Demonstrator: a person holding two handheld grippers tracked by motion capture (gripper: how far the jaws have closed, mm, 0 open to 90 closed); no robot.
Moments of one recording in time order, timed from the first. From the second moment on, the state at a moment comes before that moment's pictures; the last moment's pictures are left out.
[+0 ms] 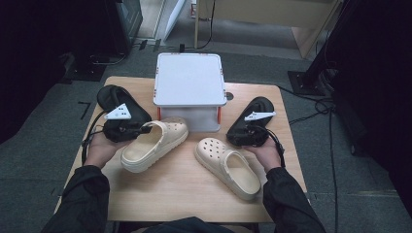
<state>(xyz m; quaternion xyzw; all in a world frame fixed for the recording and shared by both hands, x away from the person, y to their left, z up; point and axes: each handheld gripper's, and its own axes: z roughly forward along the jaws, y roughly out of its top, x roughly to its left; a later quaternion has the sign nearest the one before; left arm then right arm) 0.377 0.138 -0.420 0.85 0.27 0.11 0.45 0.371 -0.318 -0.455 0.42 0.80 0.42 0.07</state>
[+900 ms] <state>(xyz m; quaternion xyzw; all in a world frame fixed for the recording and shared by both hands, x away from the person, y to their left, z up) 0.400 0.135 -0.451 0.86 0.30 0.03 0.42 0.349 -0.302 -0.435 0.41 0.80 0.43 0.09</state>
